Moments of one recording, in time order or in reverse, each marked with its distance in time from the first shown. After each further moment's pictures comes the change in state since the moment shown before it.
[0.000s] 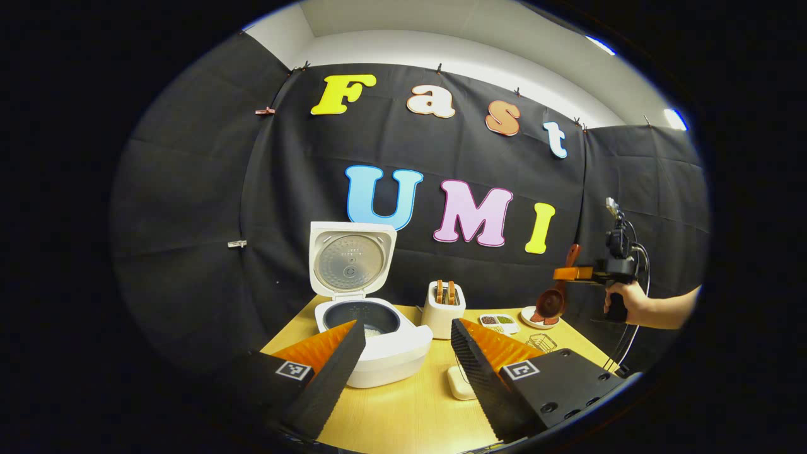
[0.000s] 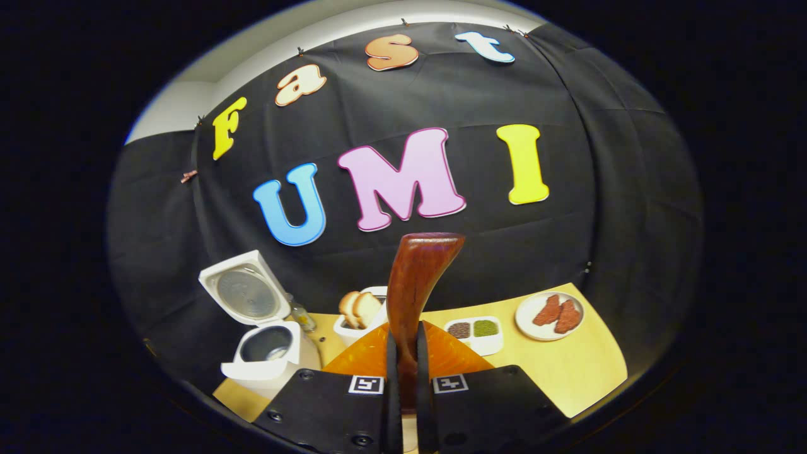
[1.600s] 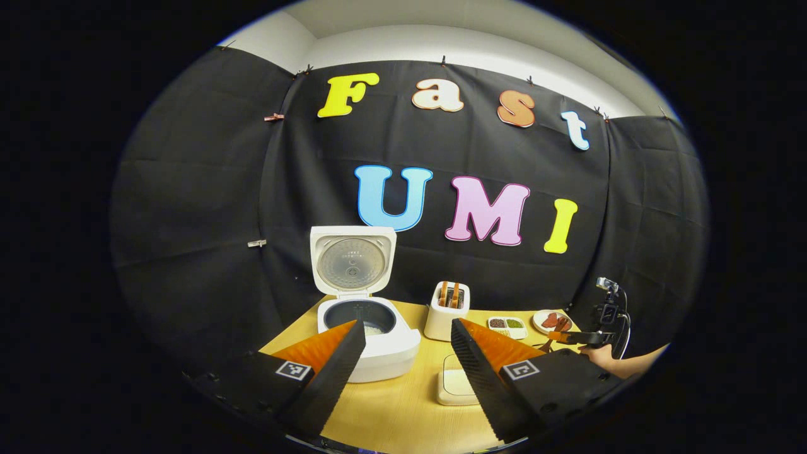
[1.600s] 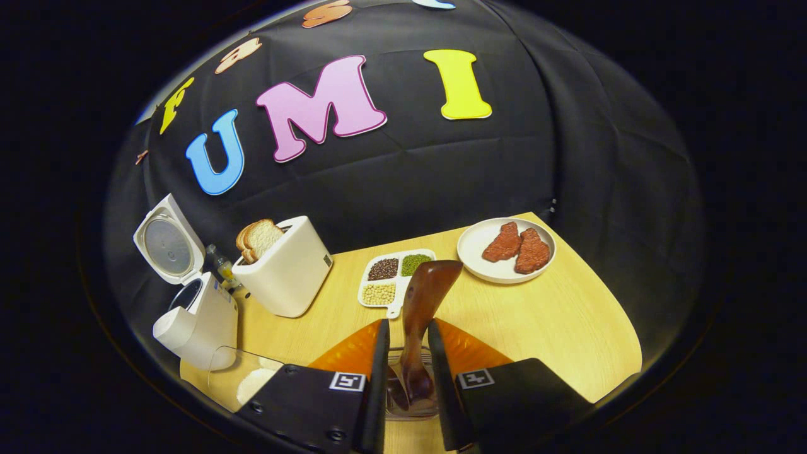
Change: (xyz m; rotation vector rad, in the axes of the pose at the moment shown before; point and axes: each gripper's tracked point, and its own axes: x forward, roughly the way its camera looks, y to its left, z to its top) left arm 0.006 -0.058 0.029 -0.003 0.047 0.157; right arm 0.042 -0.124 -0.146 0.093 0.214 -0.151
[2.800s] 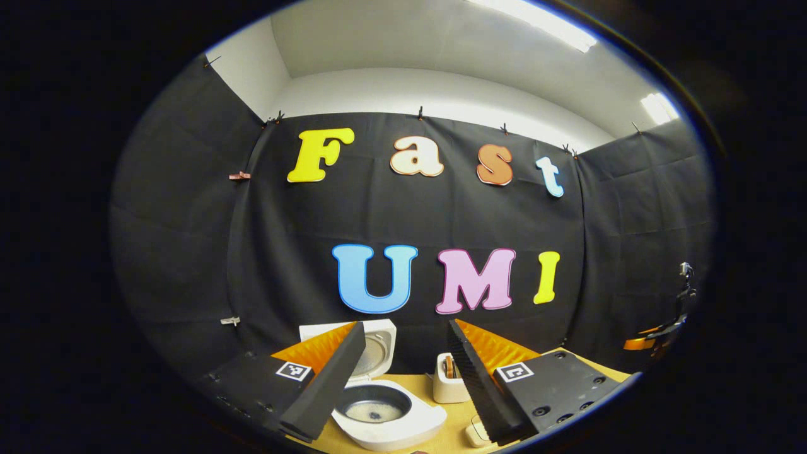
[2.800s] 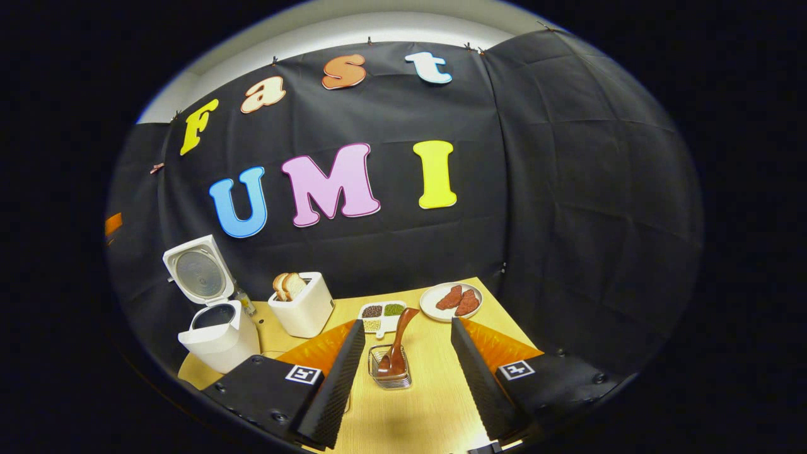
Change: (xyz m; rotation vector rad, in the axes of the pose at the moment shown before) left arm 0.083 0.054 0.162 0.097 -0.333 -0.174; right arm -0.244 0.007 0.087 -0.089 -0.296 -0.095
